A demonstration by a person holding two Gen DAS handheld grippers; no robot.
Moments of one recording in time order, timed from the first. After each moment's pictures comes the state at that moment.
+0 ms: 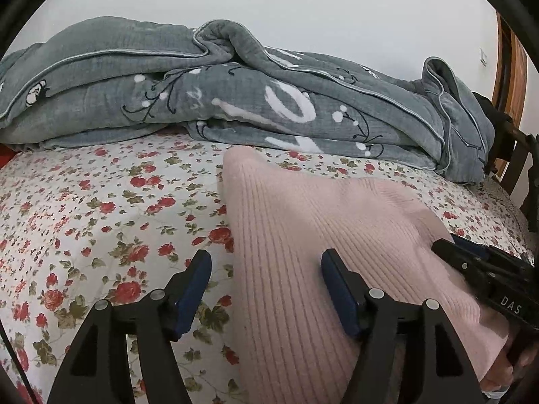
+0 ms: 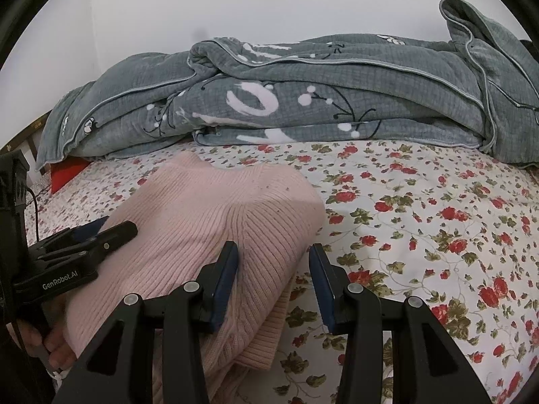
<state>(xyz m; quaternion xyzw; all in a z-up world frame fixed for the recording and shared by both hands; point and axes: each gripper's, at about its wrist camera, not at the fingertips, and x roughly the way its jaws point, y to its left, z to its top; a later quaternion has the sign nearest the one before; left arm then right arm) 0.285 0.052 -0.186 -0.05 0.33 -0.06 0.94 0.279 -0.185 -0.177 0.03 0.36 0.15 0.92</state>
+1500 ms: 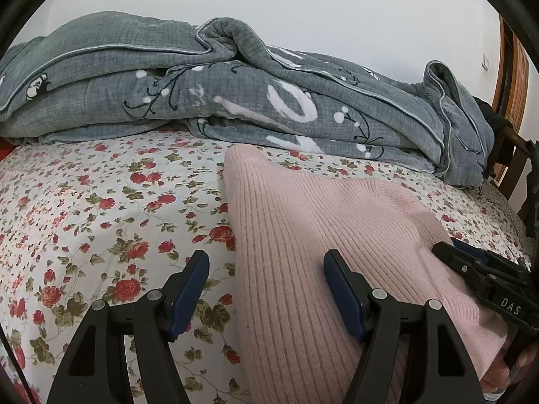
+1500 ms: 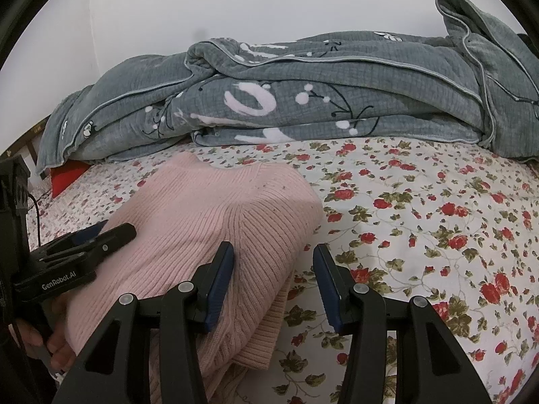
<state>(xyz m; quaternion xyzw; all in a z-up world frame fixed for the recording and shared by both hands) 0.286 0.053 -0.187 -0.06 0.33 -0.06 0.94 0.280 -0.188 -0.176 0.04 0.36 0.15 0.92</state>
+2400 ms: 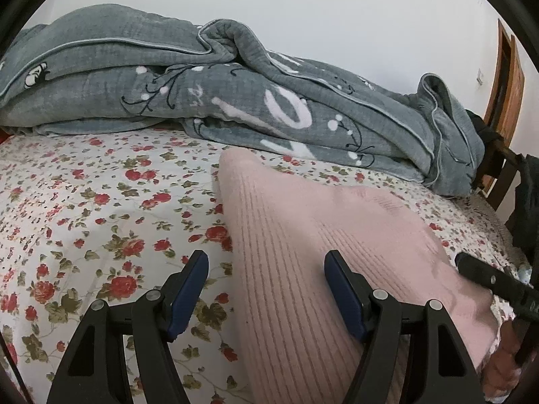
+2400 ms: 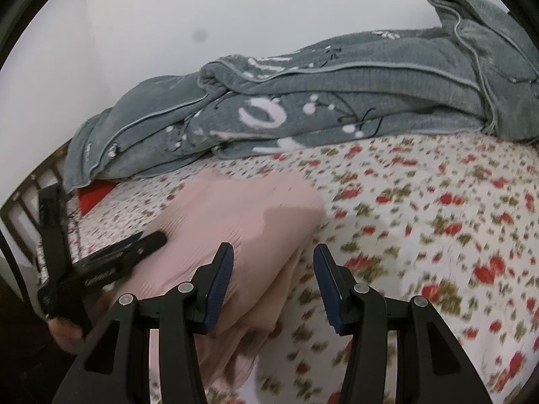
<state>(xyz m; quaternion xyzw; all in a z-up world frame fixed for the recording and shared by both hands) 0.281 0.059 -0.183 -0.09 0.32 -0.09 0.94 0.255 -0.211 -0.157 0.10 0.35 0.20 0.91</state>
